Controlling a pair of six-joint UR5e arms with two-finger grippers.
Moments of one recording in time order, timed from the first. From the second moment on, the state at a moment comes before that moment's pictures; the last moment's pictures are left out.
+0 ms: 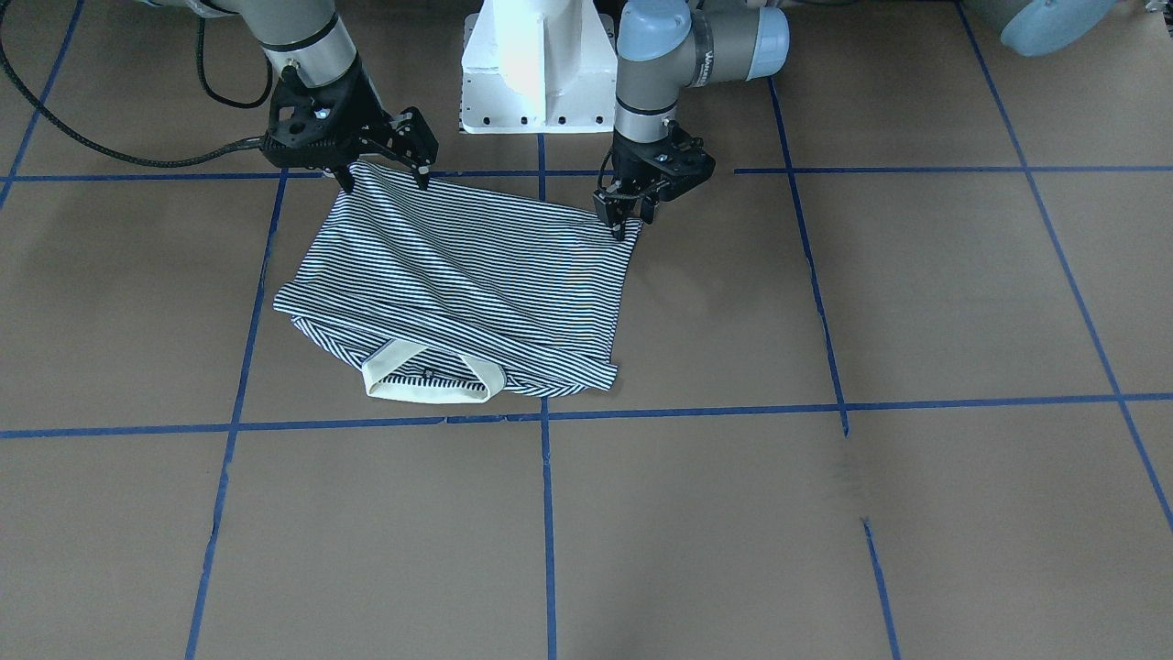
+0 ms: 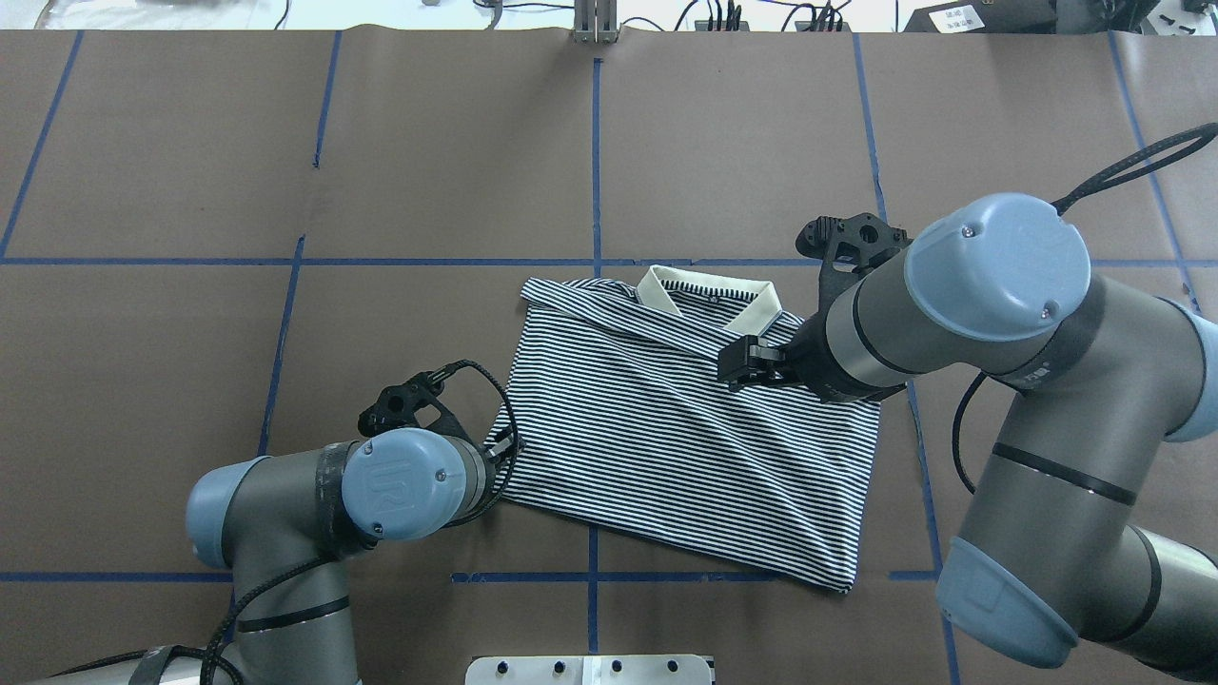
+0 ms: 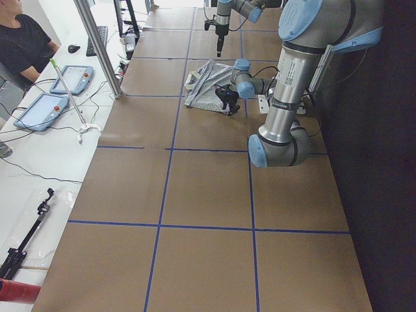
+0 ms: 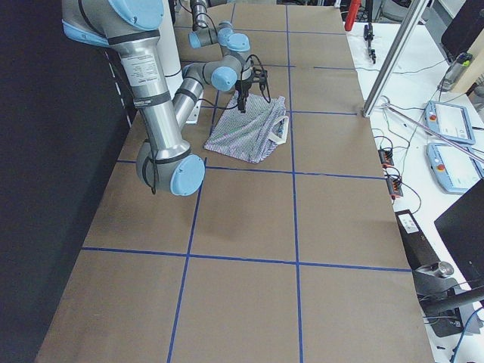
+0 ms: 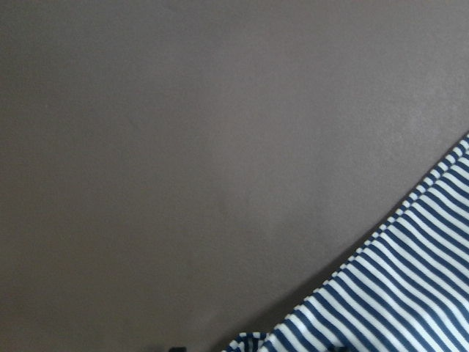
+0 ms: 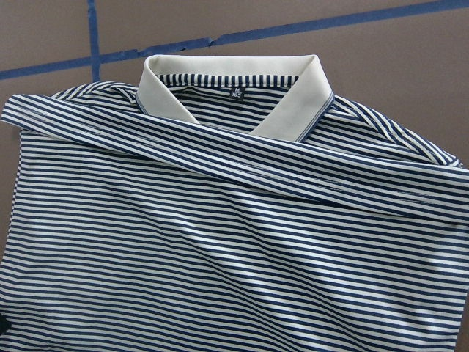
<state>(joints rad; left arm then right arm) -0.27 -2.05 -1.82 -1.65 -1.56 -2.01 0.56 -1.20 2.14 -1.64 1.93 1.31</state>
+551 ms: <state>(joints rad) -0.28 -2.05 -1.82 -1.66 -1.56 -2.00 0.56 -1.20 2.13 -1.64 1.93 1.31</state>
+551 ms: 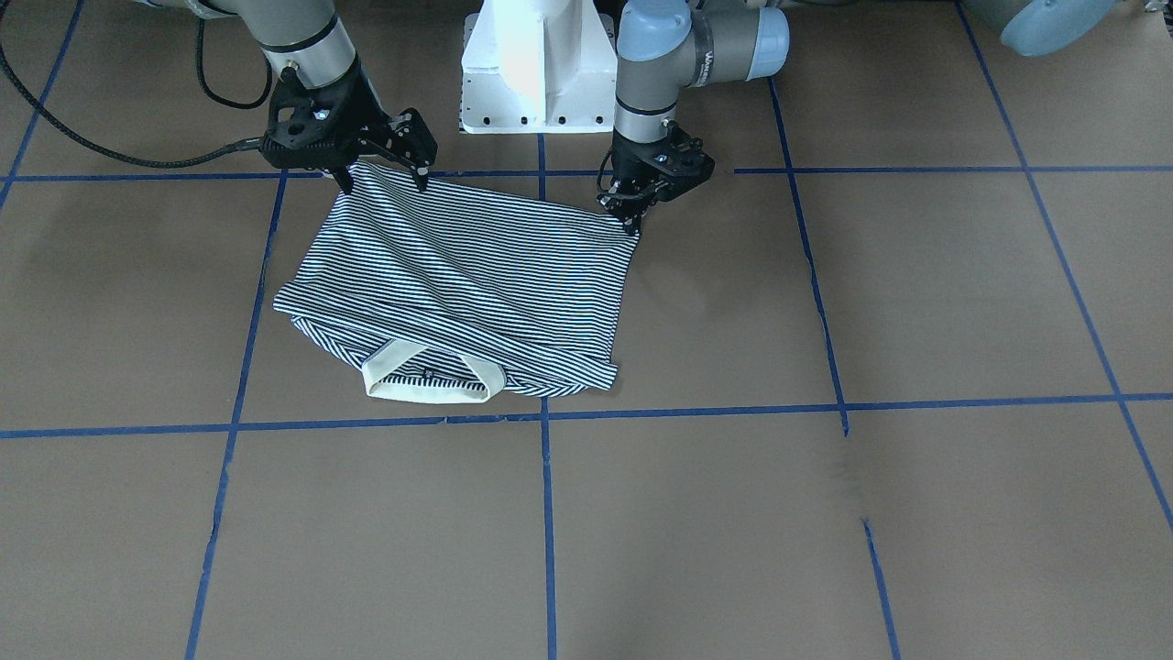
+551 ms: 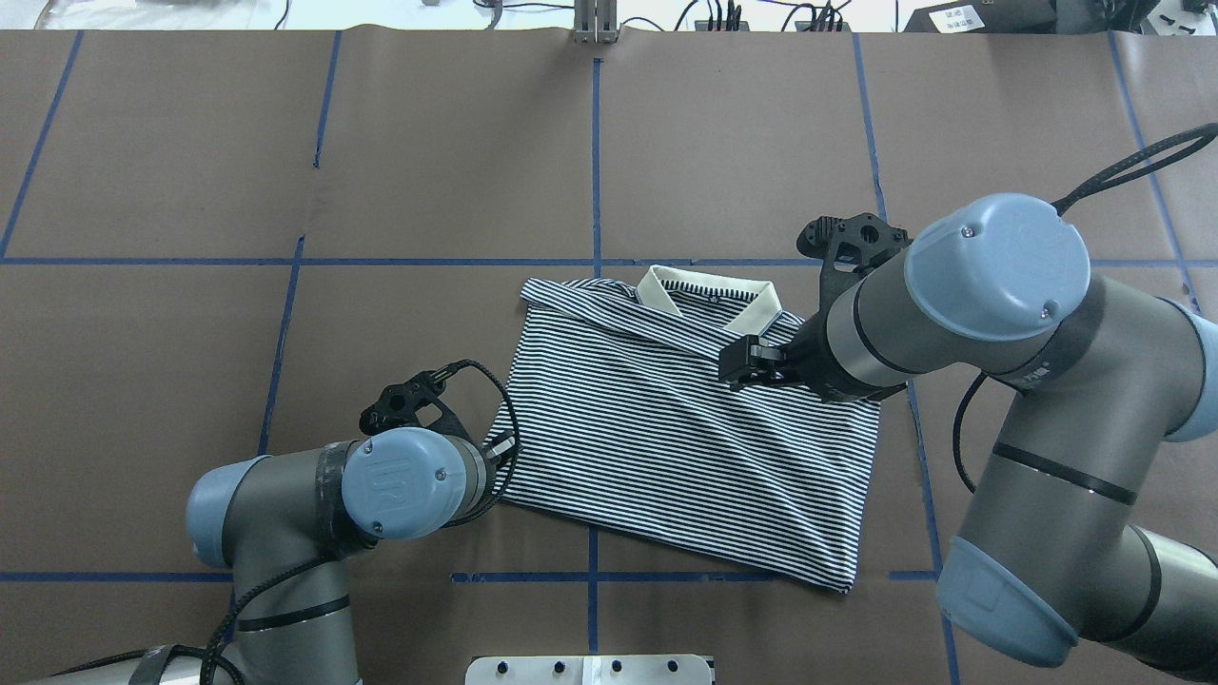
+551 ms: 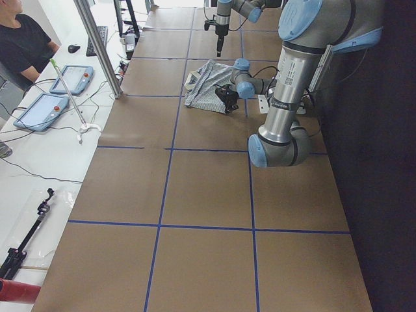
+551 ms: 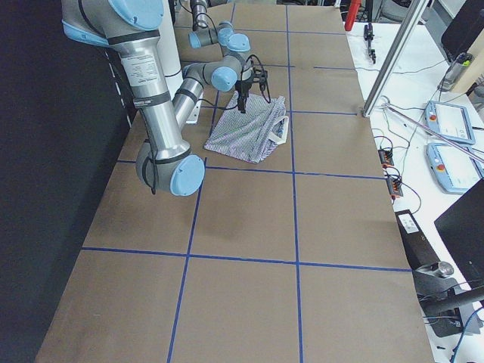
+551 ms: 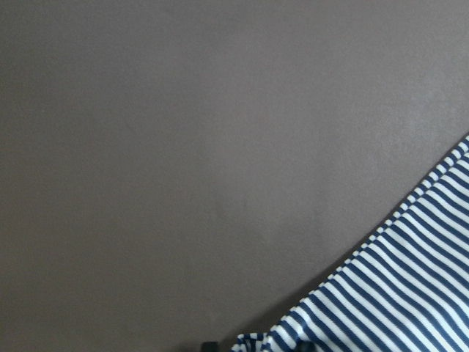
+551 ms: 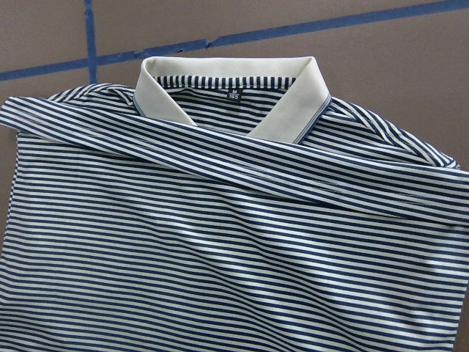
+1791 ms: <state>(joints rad) -0.61 -2.13 -1.54 -1.96 -1.56 -1.61 0.57 -1.20 2.14 -1.64 1.92 1.33</state>
